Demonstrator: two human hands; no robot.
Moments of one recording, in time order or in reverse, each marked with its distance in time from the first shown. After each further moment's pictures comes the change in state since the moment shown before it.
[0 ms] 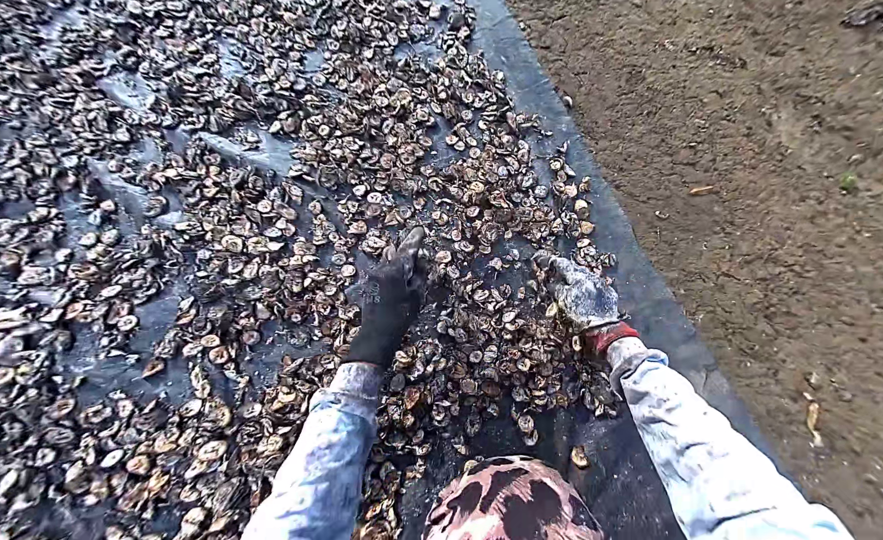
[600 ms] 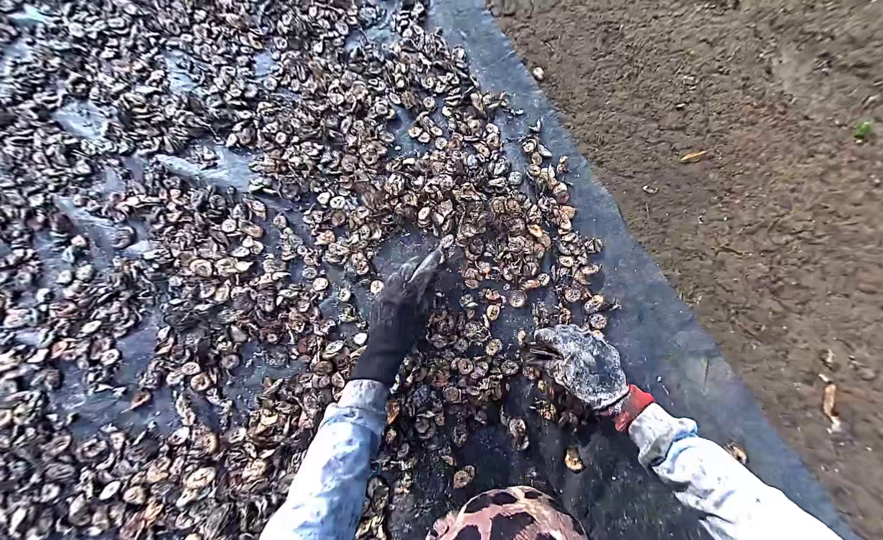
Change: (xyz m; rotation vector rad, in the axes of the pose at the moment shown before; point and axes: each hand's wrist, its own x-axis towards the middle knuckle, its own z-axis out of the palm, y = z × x) left_hand 0.010 -0.015 0.058 0.264 -0.030 0.234; right_hand -0.064 0.044 0.041 -0.014 0.161 -0.369
